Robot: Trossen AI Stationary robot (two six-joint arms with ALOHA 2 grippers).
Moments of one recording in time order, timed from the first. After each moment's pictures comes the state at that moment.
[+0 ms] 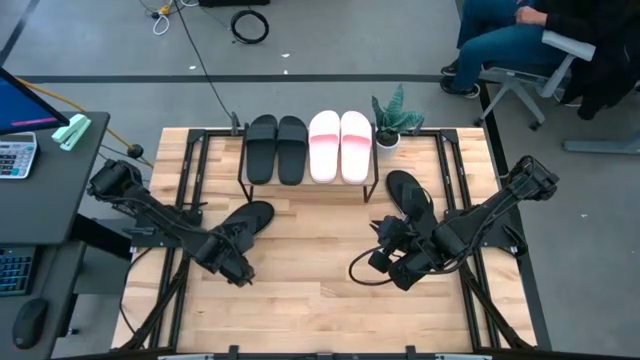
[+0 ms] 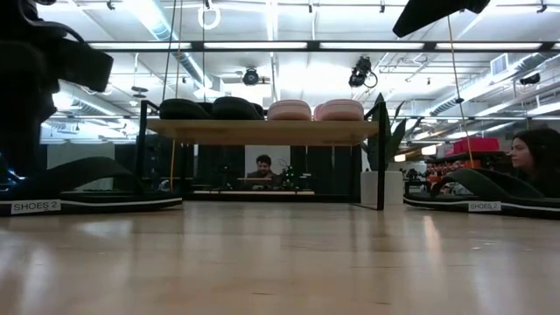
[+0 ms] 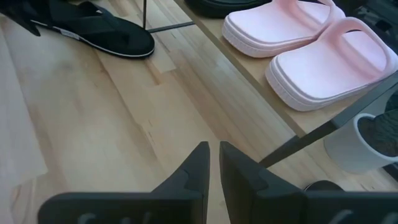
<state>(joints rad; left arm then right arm) -0.60 1.42 0.81 -0.87 -0.23 -1.23 0.57 1.46 1.24 -0.99 0.91 0.92</state>
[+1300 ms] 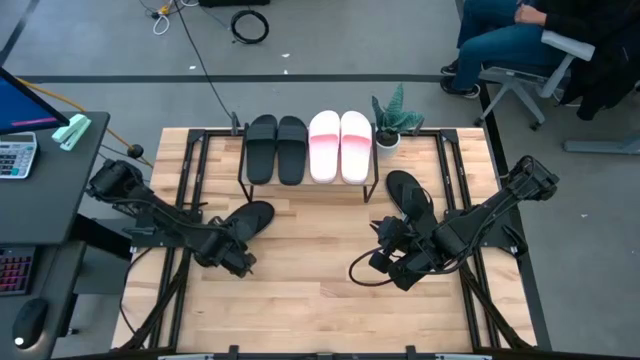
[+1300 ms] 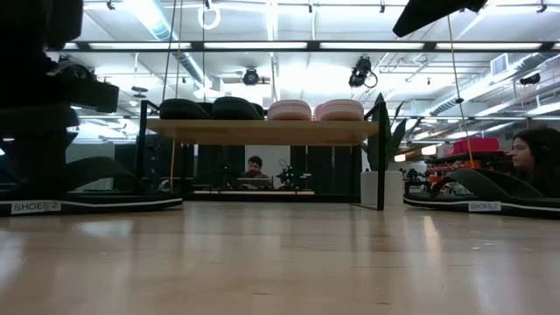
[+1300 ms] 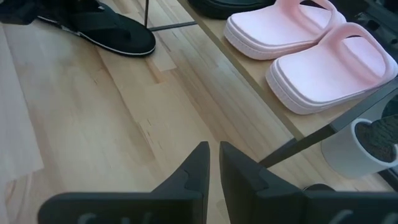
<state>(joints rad) -0.53 1.42 0.67 -0.79 -0.40 -1.26 0.57 1.46 1.24 -0.99 0.91 0.89</state>
